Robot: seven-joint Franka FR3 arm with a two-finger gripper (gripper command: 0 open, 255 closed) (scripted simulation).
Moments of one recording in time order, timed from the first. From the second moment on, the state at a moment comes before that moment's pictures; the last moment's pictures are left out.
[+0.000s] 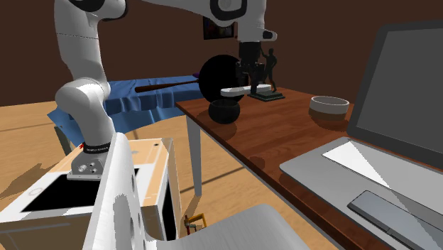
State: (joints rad) arm 0.10 0.13 -0.22 -1.72 0.01 1.84 -0.48
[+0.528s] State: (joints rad) arm 0.19 -0.04 -0.14 -1.92 -0.03 1.87 -0.29
